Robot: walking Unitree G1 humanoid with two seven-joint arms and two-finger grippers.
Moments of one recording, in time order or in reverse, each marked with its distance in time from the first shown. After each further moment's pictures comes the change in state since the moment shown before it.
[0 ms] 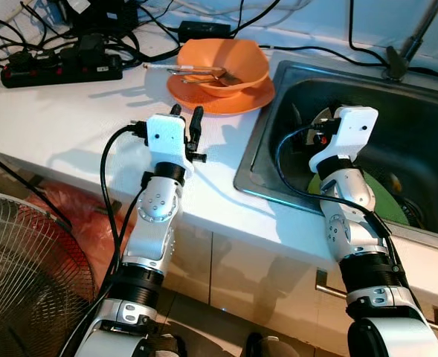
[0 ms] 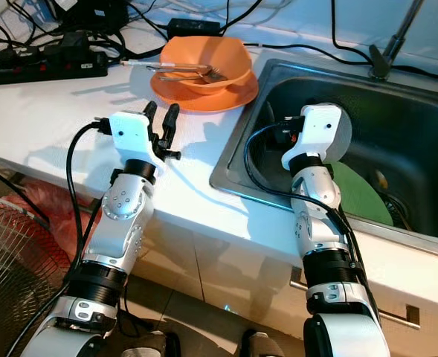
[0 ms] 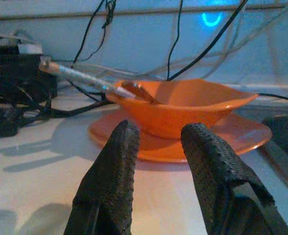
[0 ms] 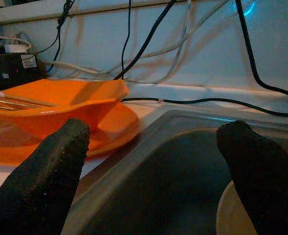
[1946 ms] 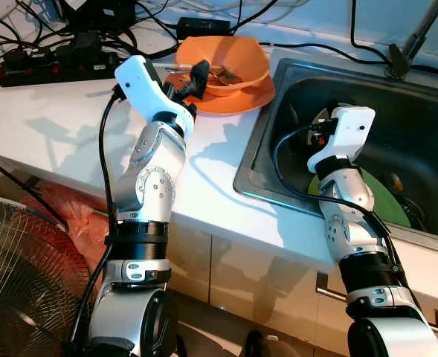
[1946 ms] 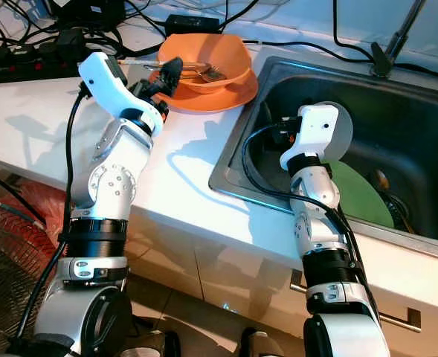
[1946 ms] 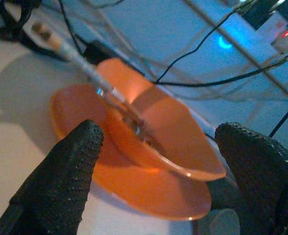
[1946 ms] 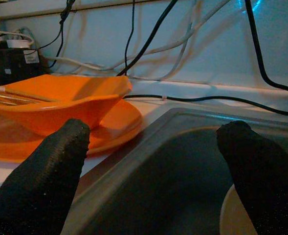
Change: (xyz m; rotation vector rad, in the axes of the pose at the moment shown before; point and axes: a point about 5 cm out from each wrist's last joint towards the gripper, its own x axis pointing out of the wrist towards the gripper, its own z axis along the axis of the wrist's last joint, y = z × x) left arm 0.045 0.003 0.049 -0.657 0.182 0.099; right arm 0.000 0.002 0.000 -0.006 0.002 0.020
